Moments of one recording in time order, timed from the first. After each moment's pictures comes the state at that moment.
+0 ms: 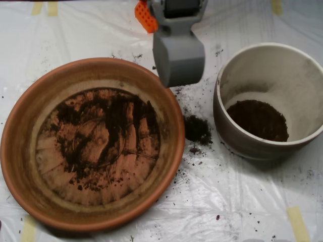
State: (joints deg) arm -2.7 115.1 89.0 70.9 -10.9
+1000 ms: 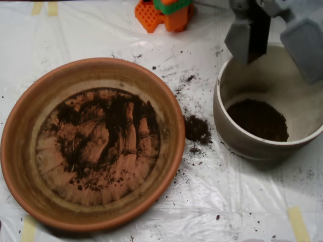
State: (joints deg) arm -25.0 103.8 76.1 80.9 -9.8
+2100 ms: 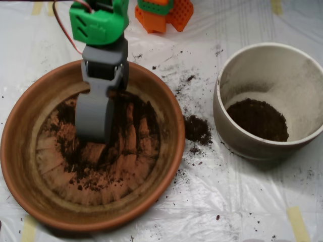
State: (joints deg) arm 27.2 100.8 114.0 63.4 -16.1
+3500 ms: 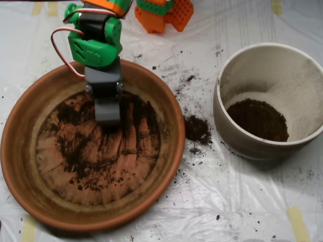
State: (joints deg) arm 30.5 92.5 119.6 52.0 -33.6
